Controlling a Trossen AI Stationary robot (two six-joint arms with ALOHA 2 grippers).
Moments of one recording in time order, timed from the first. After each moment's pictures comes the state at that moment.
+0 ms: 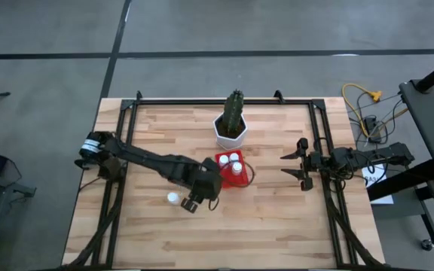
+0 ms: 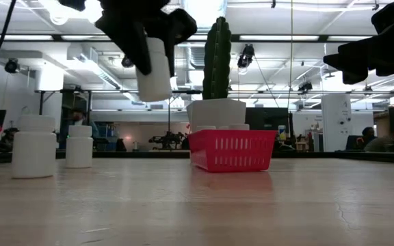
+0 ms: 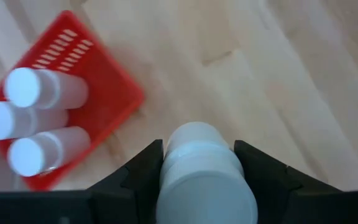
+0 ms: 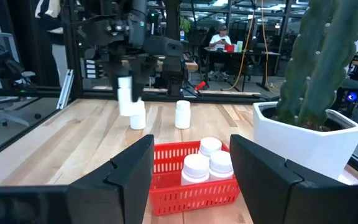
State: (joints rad) left arm -0.26 1.76 1.51 -0.91 -0.06 0.29; right arm 0.20 0.04 0.01 0.04 0.20 -0.01
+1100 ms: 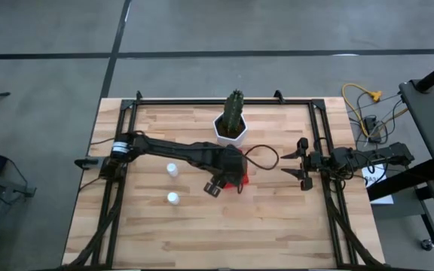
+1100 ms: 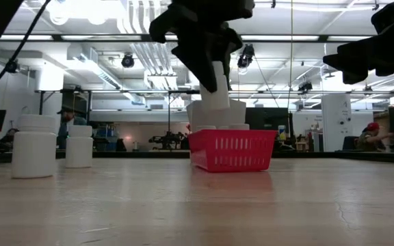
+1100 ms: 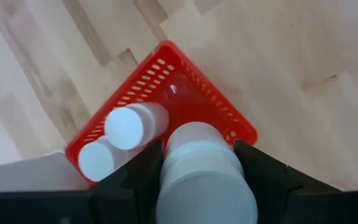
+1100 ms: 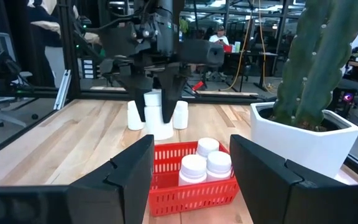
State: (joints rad) left arm -0.10 2.04 1.89 -1.02 -0.09 0.48; right arm 0.20 0.04 0.01 0.04 0.21 -0.01
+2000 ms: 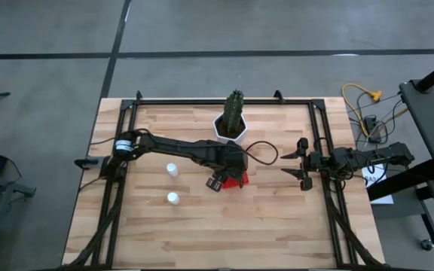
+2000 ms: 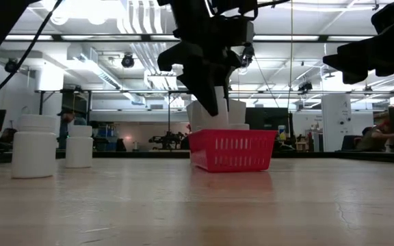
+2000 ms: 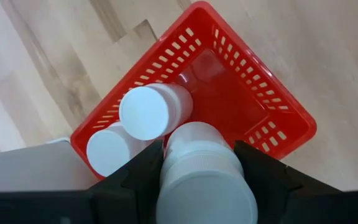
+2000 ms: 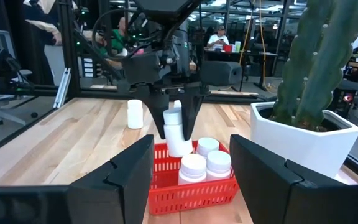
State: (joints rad) left arm -0.06 2.07 1.83 -0.95 -0.13 0.50; right arm 0.20 0.05 0.01 0.04 0.21 -0.02
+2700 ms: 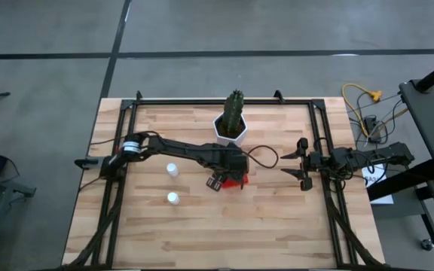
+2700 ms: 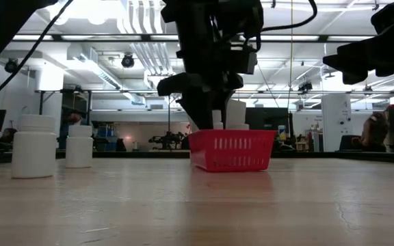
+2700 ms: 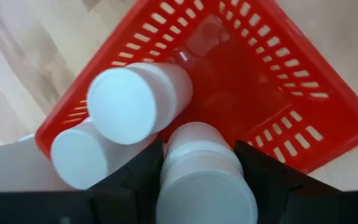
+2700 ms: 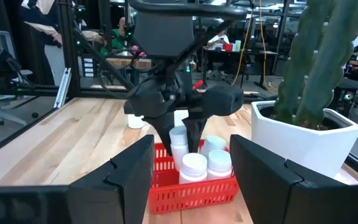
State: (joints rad) left arm -0.05 2.14 1.82 -0.95 -0.18 0.53; right arm 0.20 0.05 0.01 0.04 0.21 -0.01
